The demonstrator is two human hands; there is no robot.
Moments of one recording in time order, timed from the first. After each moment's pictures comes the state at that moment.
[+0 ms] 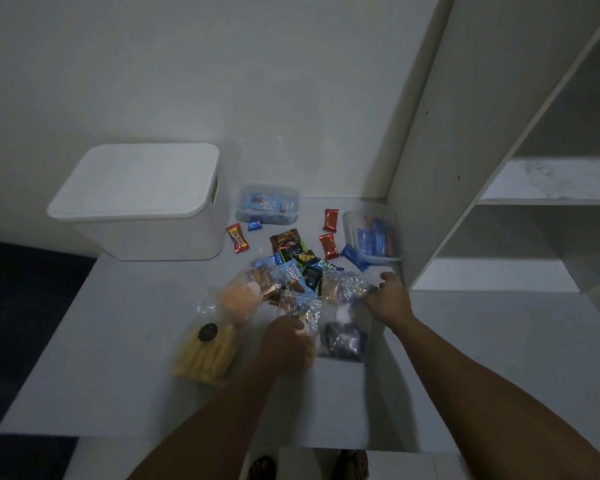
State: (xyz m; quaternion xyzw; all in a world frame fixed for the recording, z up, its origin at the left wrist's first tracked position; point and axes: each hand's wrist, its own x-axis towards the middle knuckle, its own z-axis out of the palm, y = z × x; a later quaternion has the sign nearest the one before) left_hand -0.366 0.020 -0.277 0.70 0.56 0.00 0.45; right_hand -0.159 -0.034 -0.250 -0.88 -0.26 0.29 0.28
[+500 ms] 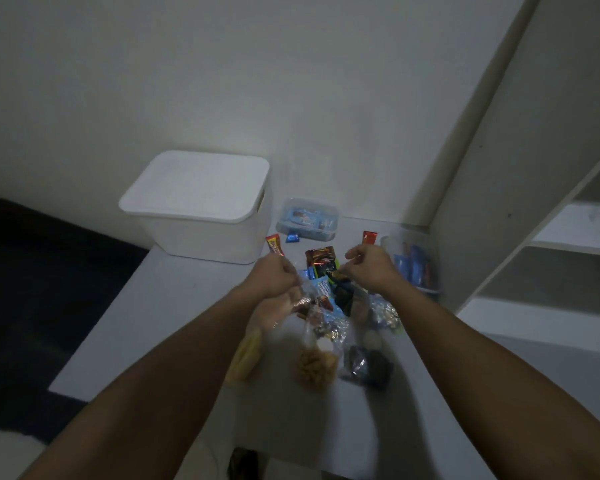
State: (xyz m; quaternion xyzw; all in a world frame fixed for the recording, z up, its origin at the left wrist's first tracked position) left_hand -0.393 0.128 -0.165 0.74 0.55 0.09 0.36; right_hand -0.195 0.069 -0.173 -0.77 -0.46 0.34 0.30
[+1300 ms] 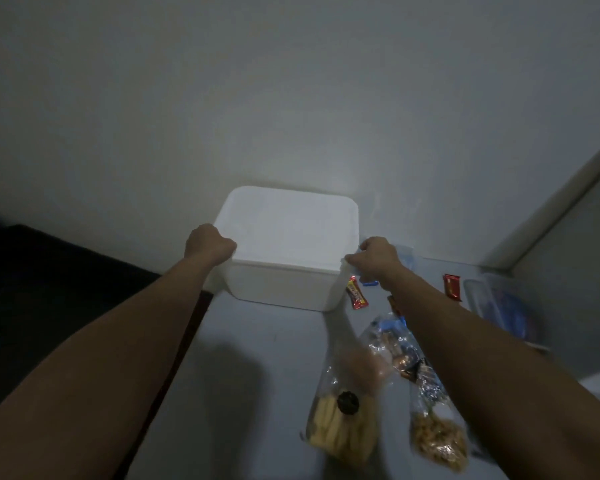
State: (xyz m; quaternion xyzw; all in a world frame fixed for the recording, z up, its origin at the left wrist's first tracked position) left_hand -0.641 0.370 -0.118 0.64 0.69 0.17 0.28; right_hand -0.373 0.253 -0.127 -0.83 -0.39 0.30 0.28
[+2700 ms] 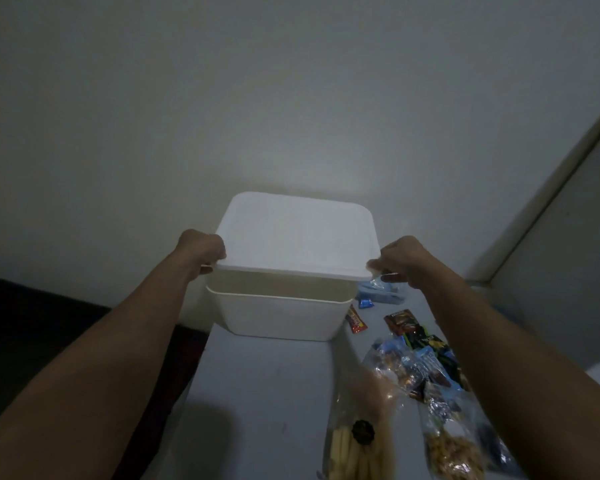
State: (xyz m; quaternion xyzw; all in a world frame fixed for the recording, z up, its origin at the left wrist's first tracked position) left_hand -0.645 0.408 -0.072 0.53 0.65 0.28 0.47; right_hand -0.345 0.242 -0.068 -0.83 -0.28 0.33 0.35
